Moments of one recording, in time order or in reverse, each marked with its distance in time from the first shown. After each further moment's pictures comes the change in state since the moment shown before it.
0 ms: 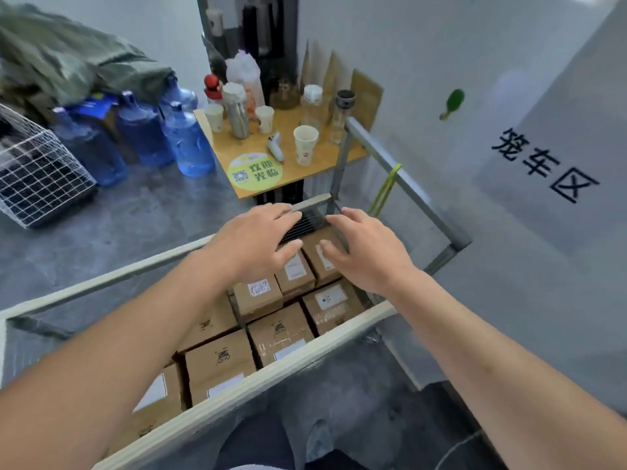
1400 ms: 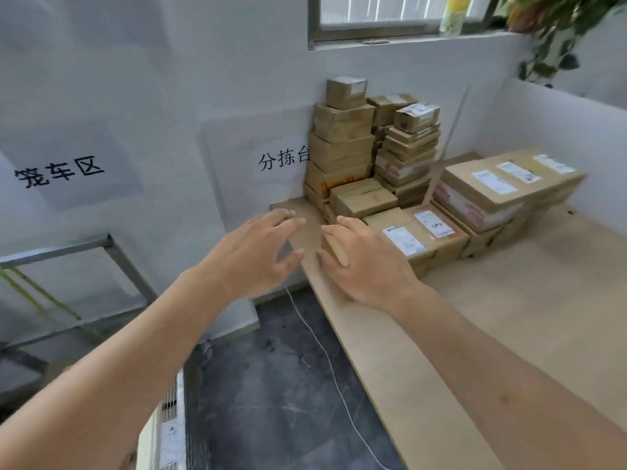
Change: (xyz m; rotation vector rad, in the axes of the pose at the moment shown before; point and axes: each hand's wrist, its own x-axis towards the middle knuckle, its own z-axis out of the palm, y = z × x) left_hand -0.243 0.348 -0.041 -0.036 -0.141 1.406; right_hand -0.537 -0.143 -0.016 0.008 0.606 1.293
